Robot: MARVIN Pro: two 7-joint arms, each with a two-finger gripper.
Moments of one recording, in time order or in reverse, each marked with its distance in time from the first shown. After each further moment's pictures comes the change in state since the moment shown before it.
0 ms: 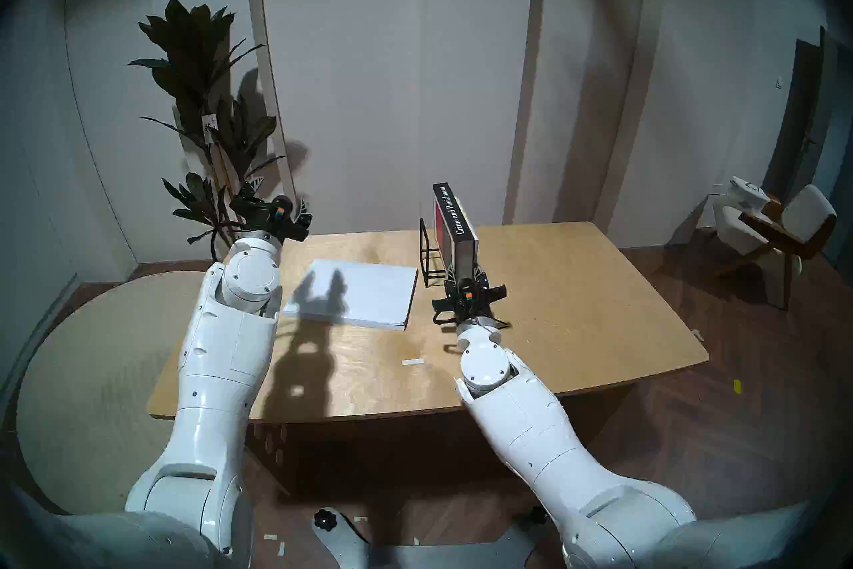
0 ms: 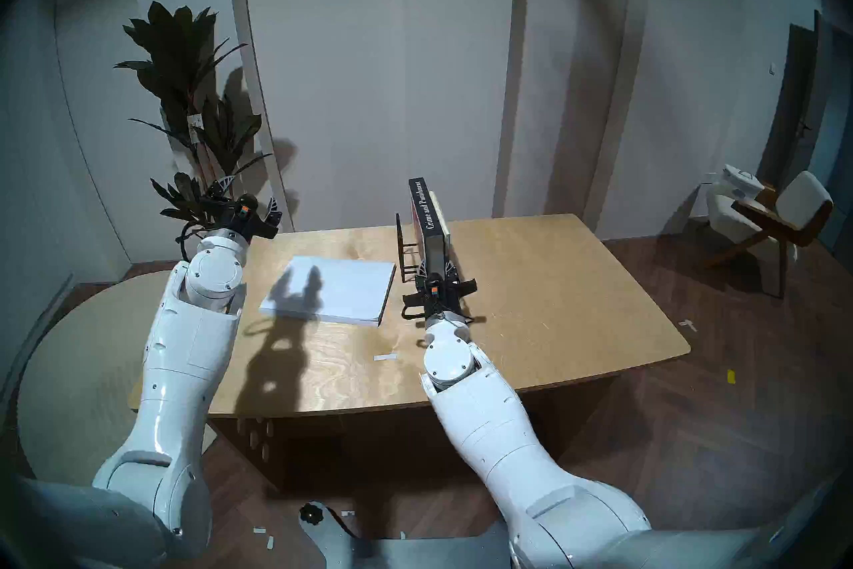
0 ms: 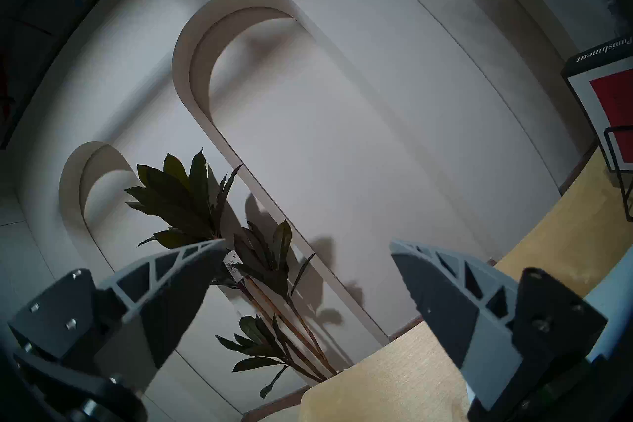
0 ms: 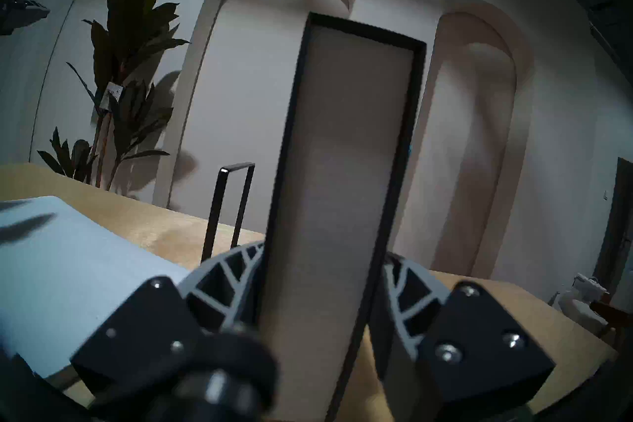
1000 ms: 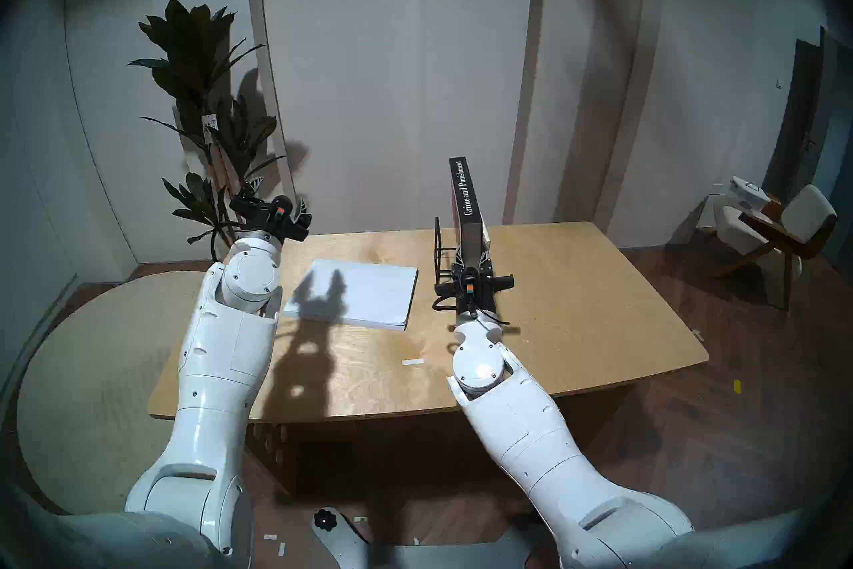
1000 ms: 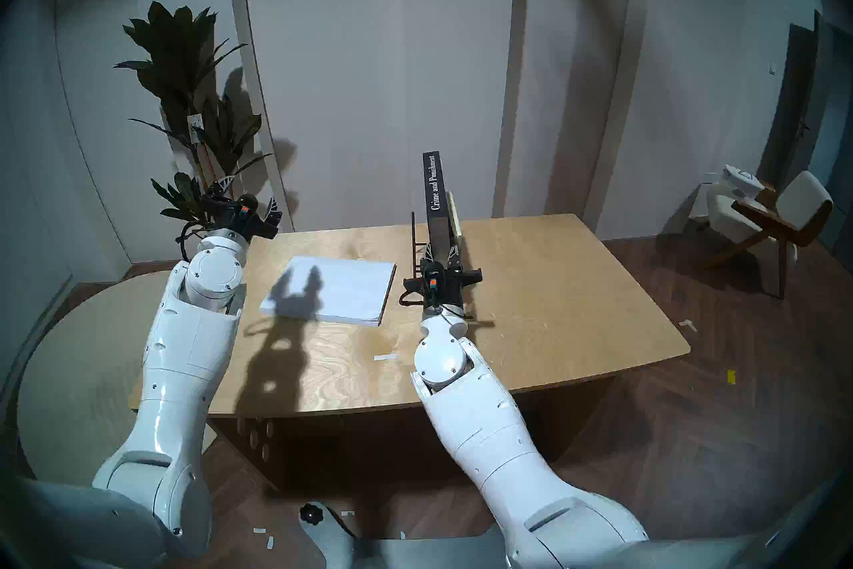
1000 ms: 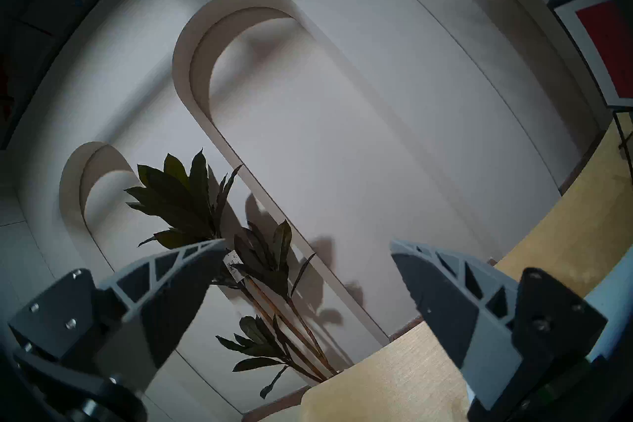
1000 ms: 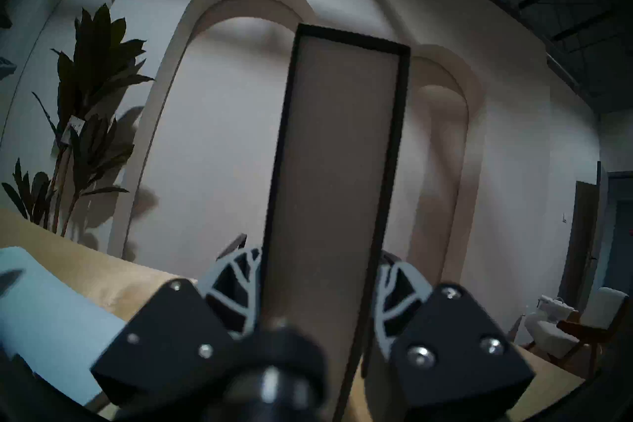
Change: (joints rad) left arm 0.000 0.000 0.000 0.000 0.000 -0.001 0.001; right arm -0.052 -0.009 -0.024 -0.154 -0.105 -0.026 -0.177
